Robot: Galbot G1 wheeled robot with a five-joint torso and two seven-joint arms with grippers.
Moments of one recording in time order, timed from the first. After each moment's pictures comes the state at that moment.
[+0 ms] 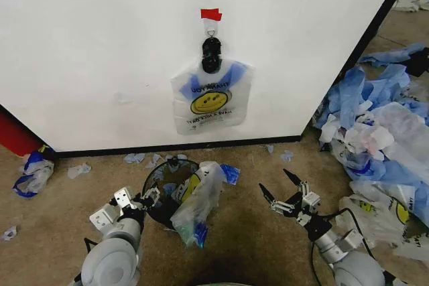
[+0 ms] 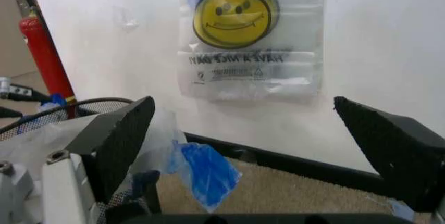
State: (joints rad) left arm 1.40 -0.81 -0.21 -2.21 -1.14 -0.02 -0.81; right arm -1.42 0.67 0.12 1.89 0.63 0.58 -0.04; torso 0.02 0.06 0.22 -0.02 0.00
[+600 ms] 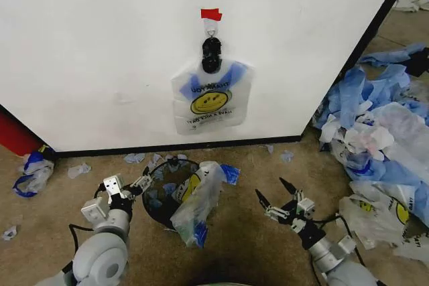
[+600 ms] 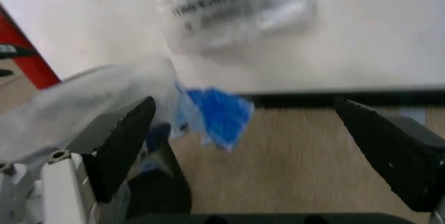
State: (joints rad) left arm 1.37 -0.75 -0.22 -2.17 -1.00 -0.05 -0.75; right arm -1.42 0.70 -0.01 1.89 0.75 0.49 0.06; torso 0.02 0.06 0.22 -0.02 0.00
